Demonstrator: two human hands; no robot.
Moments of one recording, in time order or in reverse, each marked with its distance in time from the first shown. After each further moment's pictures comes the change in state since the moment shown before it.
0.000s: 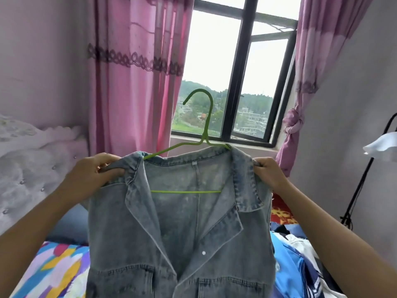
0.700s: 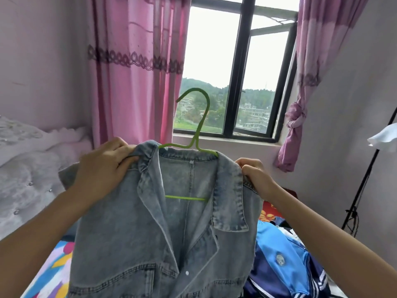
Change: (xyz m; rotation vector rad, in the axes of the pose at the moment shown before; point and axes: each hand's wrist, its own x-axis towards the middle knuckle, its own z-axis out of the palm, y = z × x) left_hand -0.007 0.052 0.005 0.422 0.207 0.384; right_hand -0.030 -0.028 0.025 0.431 -0.131 0.026
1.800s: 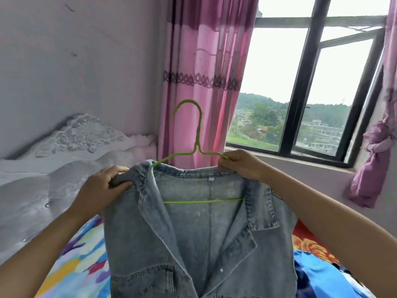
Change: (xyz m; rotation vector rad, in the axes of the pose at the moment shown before) left_hand -0.085 -0.042 -0.074 0.024 -0.063 -0.493; right_hand 0.044 -0.076 0.082 -0.385 -0.536 -0.246
